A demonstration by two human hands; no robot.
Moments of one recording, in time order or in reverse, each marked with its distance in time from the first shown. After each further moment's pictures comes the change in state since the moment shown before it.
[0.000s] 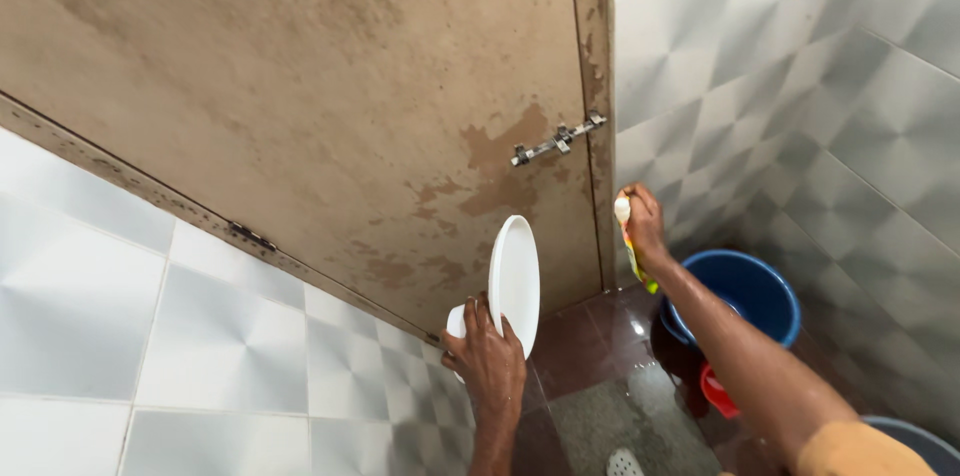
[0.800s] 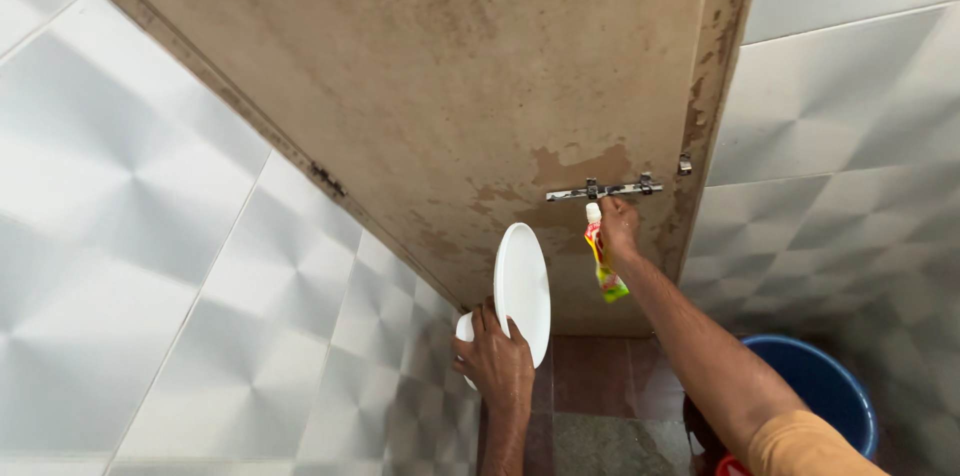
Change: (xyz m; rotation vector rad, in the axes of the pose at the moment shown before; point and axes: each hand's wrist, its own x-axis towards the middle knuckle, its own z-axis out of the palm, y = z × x) left_hand 0.008 0.056 0.005 -0.012 0.119 -0.460; right_hand 0.074 0.048 0.139 -0.097 -0.120 0.458
